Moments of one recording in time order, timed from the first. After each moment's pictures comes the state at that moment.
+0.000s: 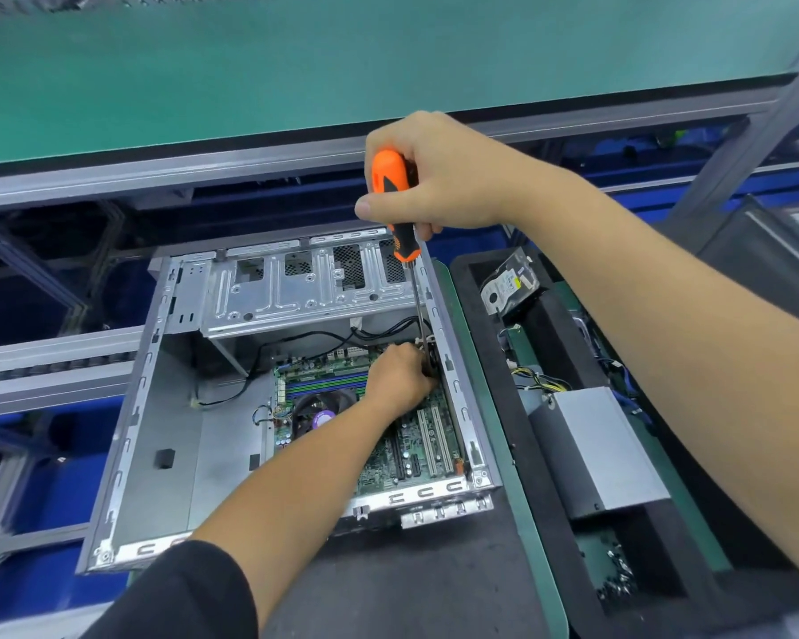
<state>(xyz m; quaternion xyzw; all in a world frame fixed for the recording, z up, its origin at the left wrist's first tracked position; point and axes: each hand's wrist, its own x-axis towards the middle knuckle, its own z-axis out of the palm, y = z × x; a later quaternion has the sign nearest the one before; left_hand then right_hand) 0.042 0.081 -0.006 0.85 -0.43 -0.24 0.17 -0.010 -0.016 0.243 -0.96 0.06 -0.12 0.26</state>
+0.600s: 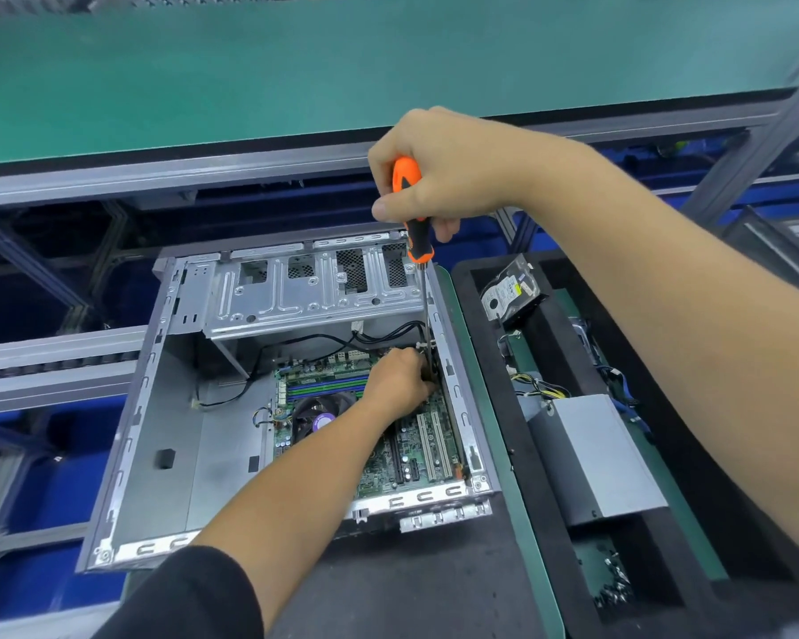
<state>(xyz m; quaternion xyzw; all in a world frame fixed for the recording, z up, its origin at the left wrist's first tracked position) 0.045 0.081 -0.006 0.84 -0.47 -0.23 0.14 -0.006 -0.020 0.260 -0.97 0.09 -0.03 0.21</state>
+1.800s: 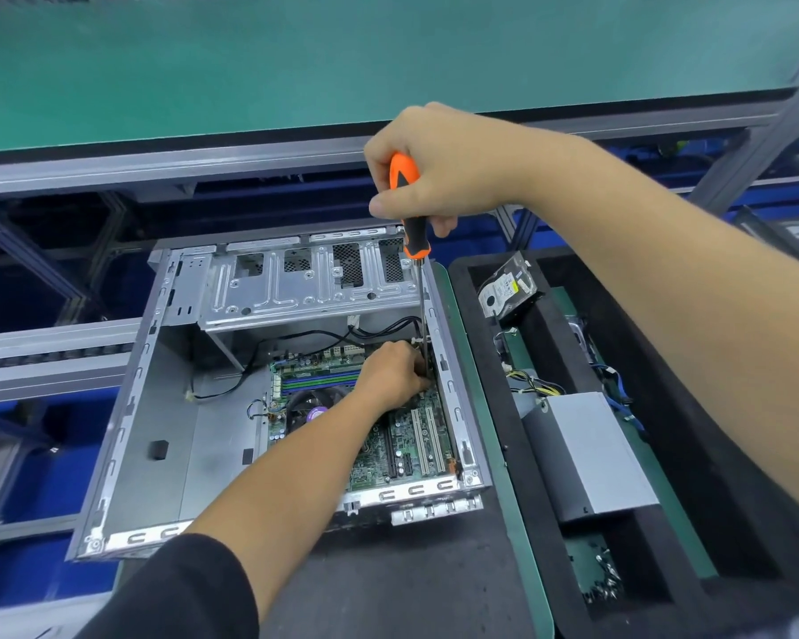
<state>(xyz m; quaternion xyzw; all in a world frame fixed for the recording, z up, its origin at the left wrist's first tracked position) 0.048 0.082 -0.005 0.84 -0.47 -0.23 0.15 -0.009 -0.019 0.259 -0.98 0.07 -0.03 0.20</state>
